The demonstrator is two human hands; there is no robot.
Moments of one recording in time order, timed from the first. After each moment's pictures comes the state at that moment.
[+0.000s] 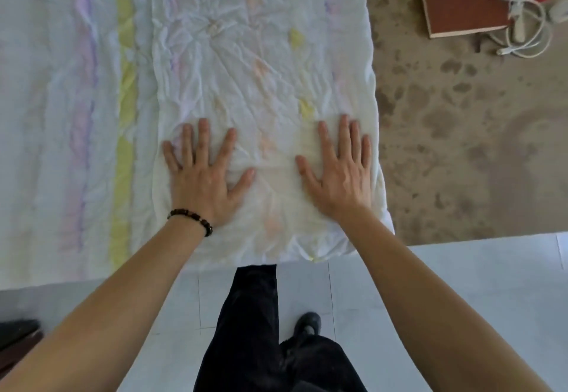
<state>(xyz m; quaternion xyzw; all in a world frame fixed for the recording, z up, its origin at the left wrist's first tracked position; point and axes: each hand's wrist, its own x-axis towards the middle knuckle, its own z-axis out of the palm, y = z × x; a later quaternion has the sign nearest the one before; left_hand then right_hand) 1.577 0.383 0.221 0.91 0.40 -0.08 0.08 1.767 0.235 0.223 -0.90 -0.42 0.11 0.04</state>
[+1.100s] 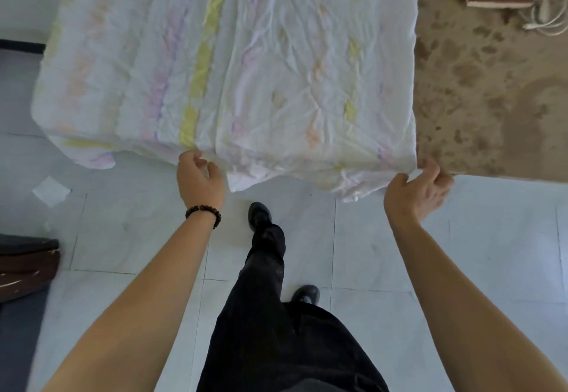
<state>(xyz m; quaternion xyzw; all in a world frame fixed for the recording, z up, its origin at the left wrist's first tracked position) 1.401 0.248 0.207 0.57 0.70 0.25 0.34 1.682 0.067 0.224 -0.96 -0.08 0.04 0.27</state>
